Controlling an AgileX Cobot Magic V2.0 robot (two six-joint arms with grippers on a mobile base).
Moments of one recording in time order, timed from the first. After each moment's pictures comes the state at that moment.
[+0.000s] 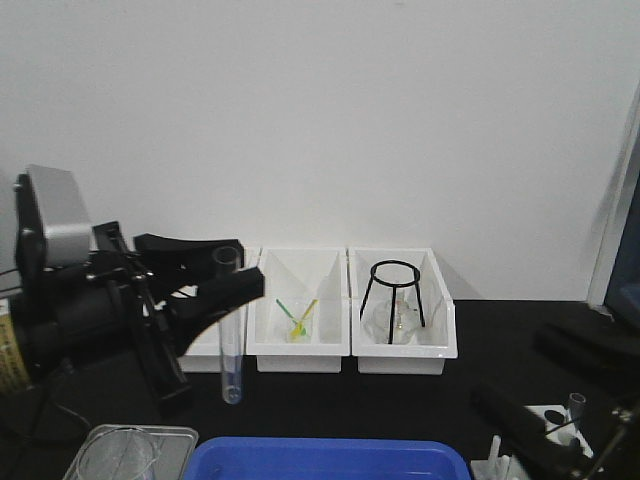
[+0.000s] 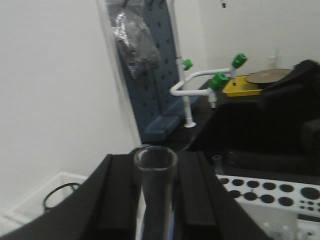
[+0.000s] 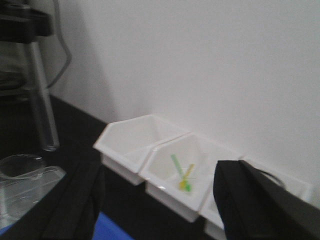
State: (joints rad) left arm -0.25 1.36 -0.98 1.25 -0.84 -0.97; right arm 0.12 0.96 -0.49 -1.09 -0.70 0.79
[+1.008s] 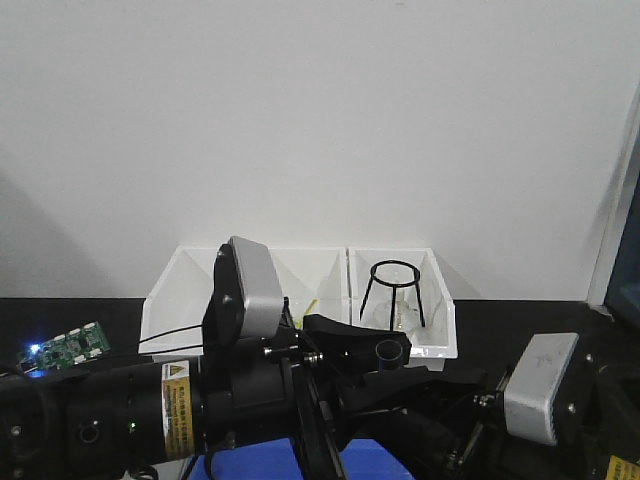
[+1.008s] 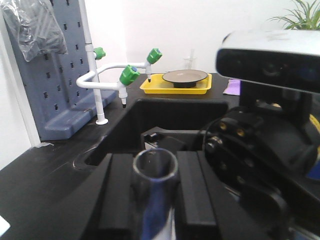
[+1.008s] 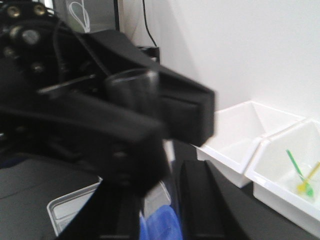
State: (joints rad) left arm -0.55 1.52 -1.02 1.16 -0.79 -0.99; right arm 0.36 1.23 -0.56 -0.91 -0.78 0.73
